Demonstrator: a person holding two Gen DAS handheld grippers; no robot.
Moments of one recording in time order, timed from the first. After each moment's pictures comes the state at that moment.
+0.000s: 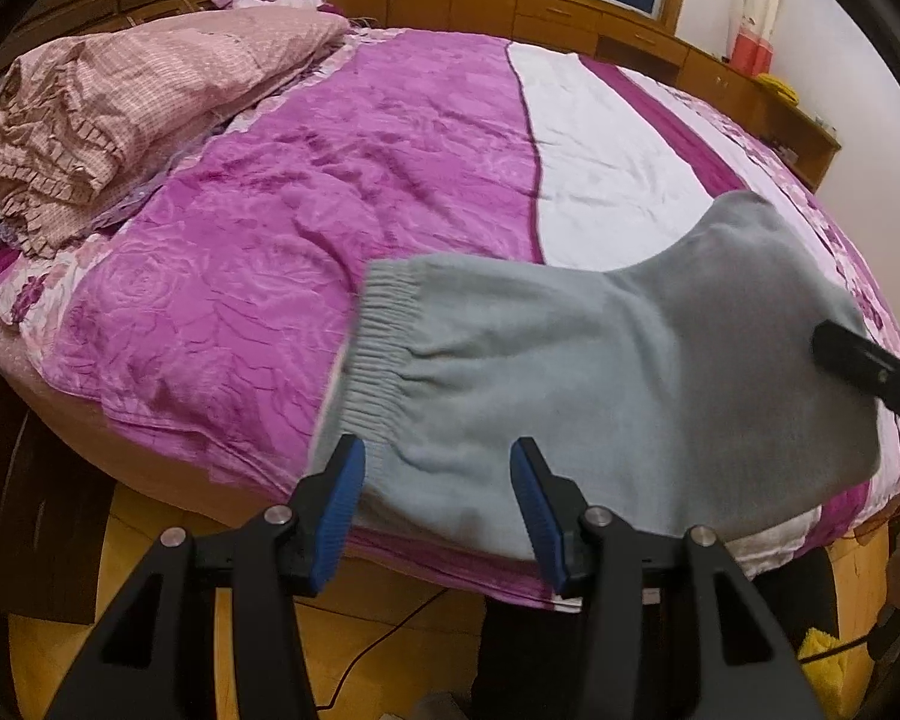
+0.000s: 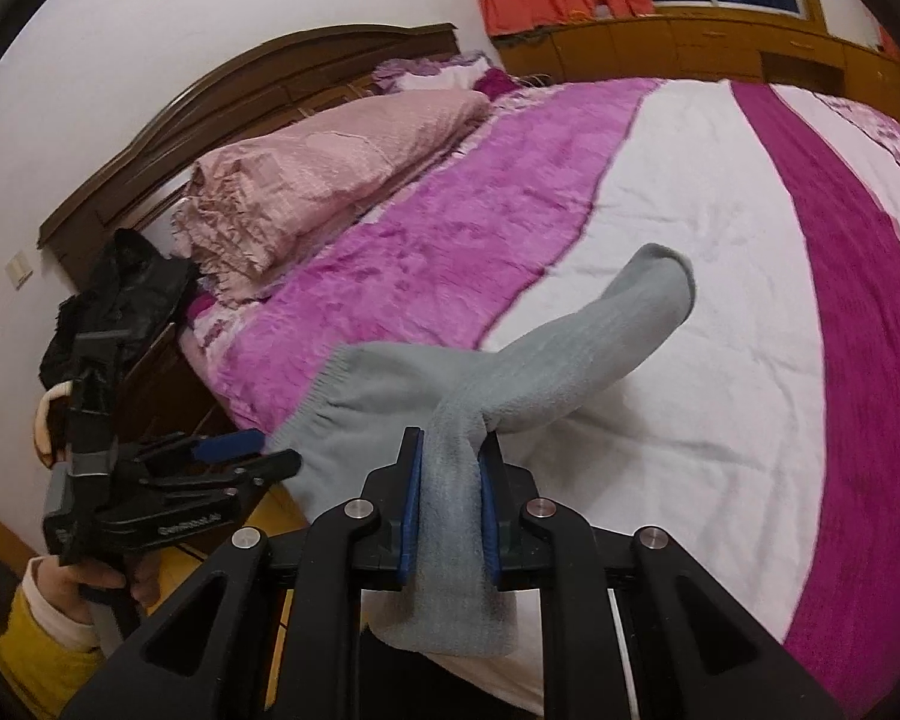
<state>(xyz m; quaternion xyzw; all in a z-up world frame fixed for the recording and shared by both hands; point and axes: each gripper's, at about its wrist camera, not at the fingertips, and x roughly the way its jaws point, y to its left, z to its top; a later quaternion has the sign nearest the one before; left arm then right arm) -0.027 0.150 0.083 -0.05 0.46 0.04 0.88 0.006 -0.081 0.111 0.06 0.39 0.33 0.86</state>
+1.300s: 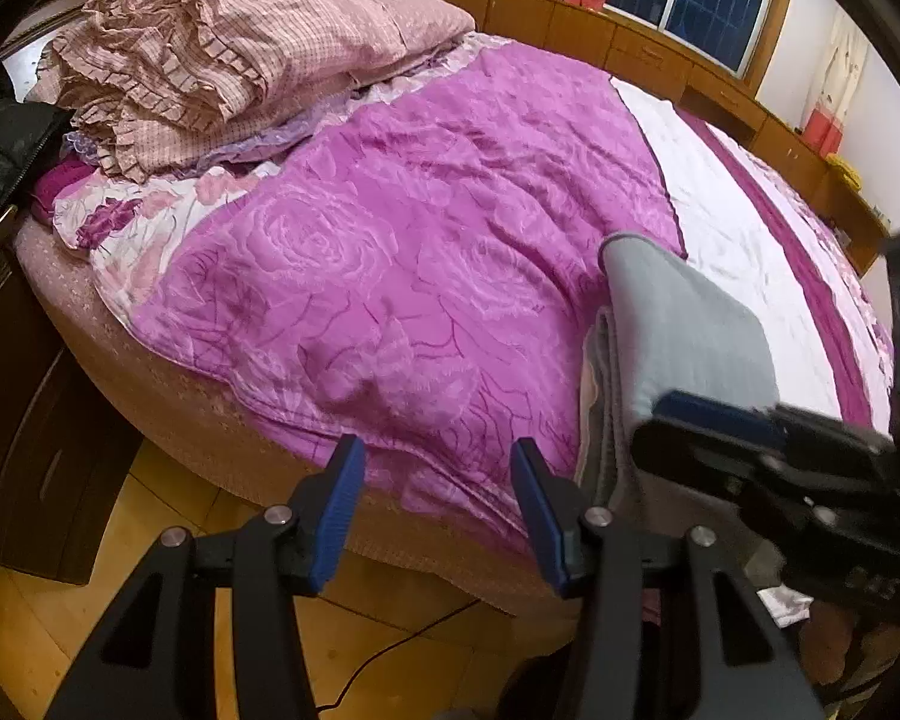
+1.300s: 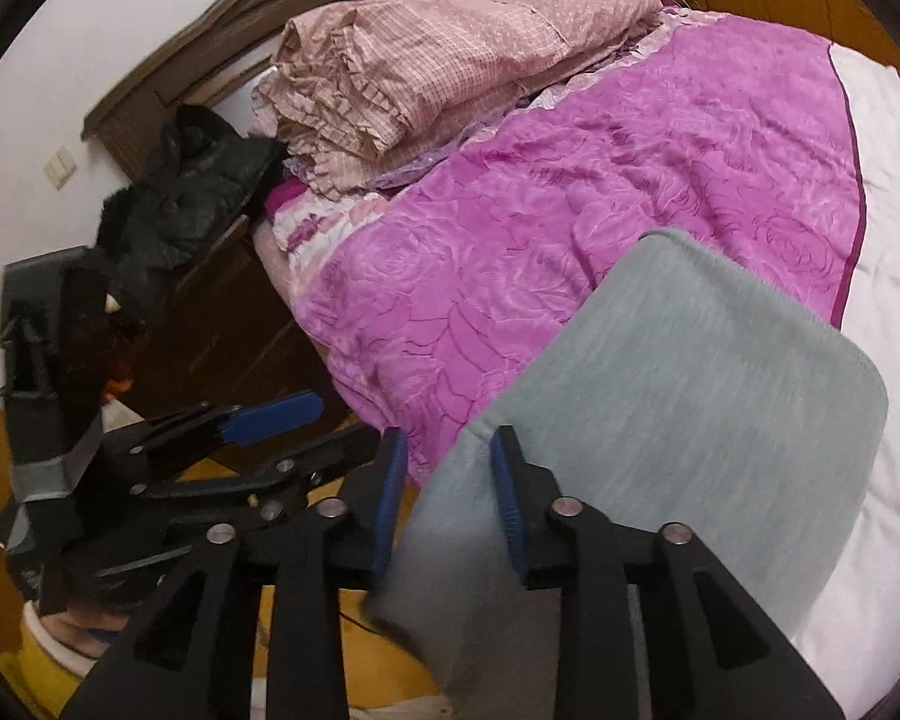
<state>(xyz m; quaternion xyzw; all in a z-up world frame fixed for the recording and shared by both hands) -0.039 0.273 0.073 -0.13 0.45 0.11 0.88 0.030 0.131 0.063 0.00 0.46 0.45 0.77</state>
